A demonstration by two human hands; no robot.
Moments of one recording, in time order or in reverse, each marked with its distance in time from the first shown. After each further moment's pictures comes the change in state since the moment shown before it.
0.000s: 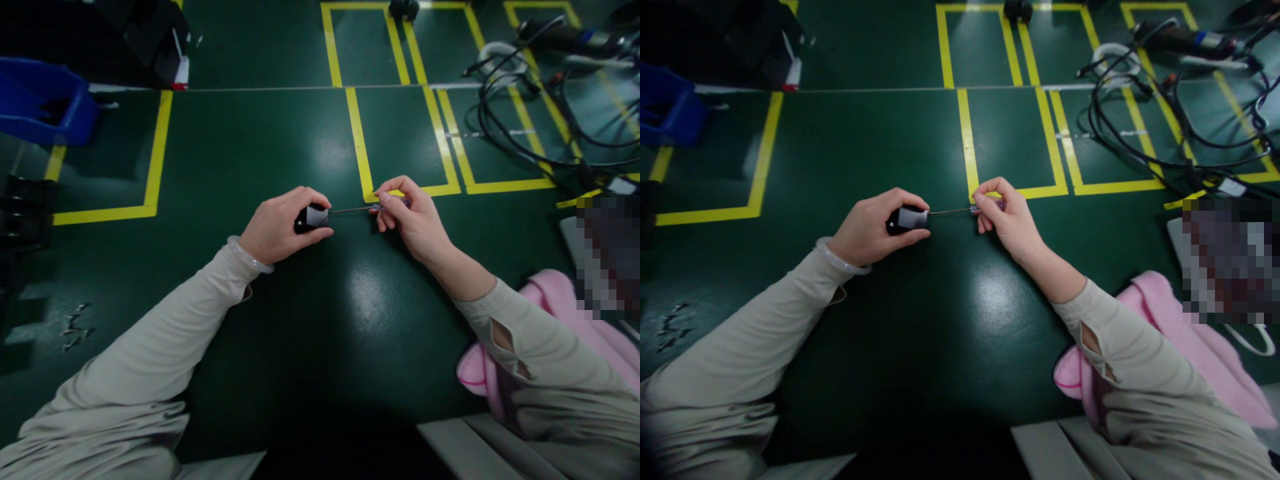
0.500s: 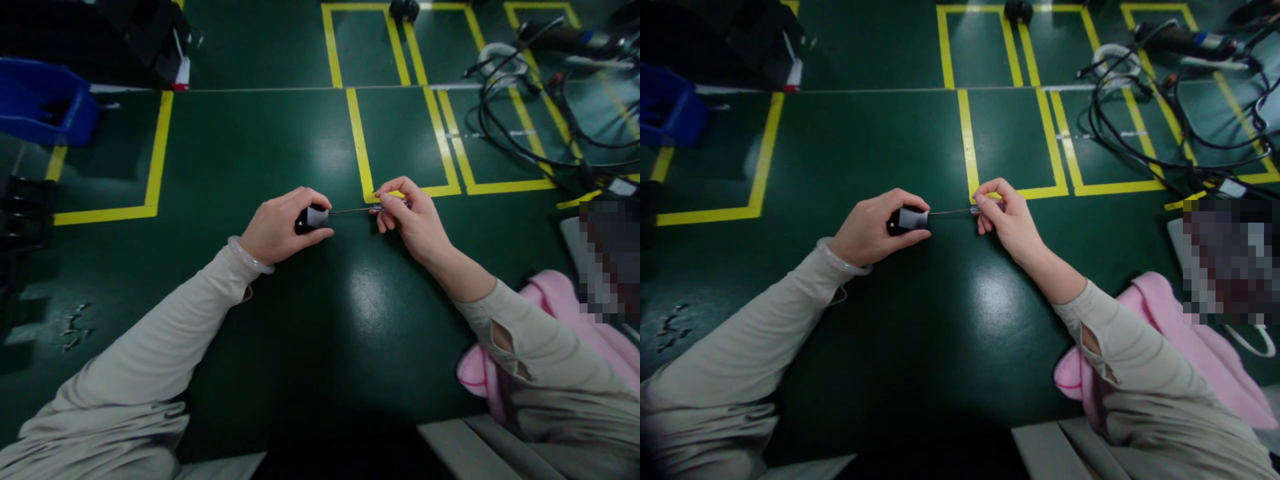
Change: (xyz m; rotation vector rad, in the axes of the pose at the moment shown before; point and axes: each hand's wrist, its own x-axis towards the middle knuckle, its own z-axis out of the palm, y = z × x) left_hand 0.000 -0.001 0.001 -0.001 0.020 0.030; right_hand 0.001 0.003 -0.001 0.017 -0.016 -0.014
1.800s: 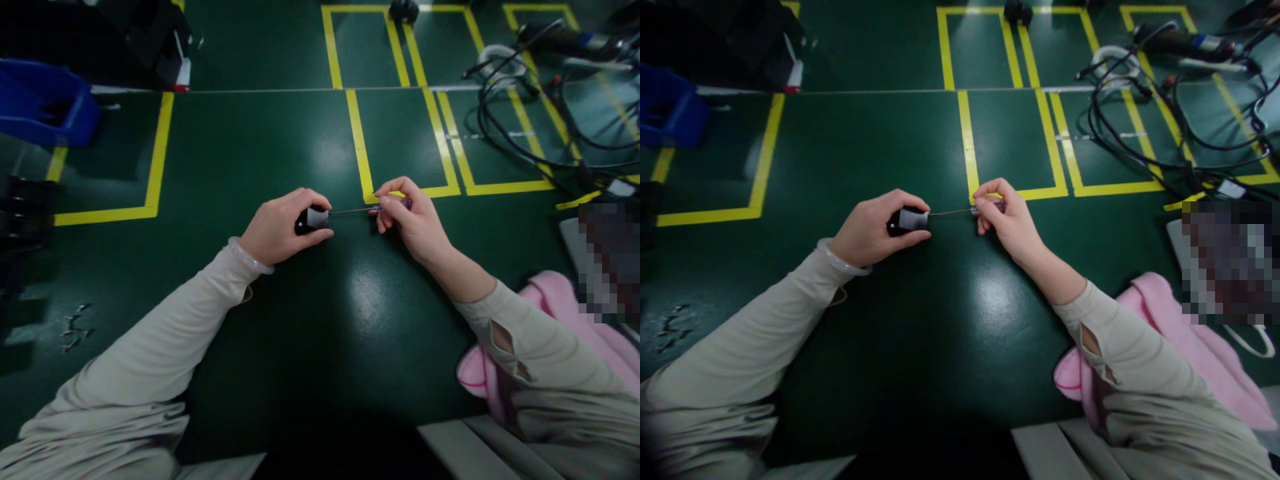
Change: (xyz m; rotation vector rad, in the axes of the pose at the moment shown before) left_hand 0.000 0.001 0.000 0.004 -0.010 -0.018; right_hand -0.001 -0.001 0.000 -0.019 -0.001 -0.009
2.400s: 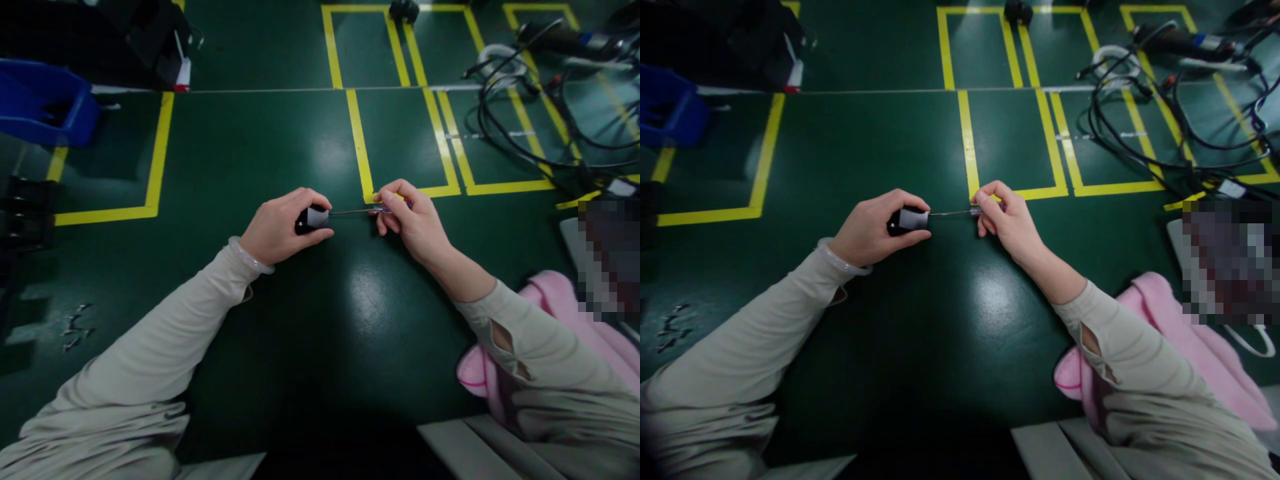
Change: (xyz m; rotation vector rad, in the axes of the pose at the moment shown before) left_hand 0.000 0.001 -0.001 -0.007 0.007 0.014; right_hand -0.002 -0.004 0.001 -0.020 -0.022 0.026
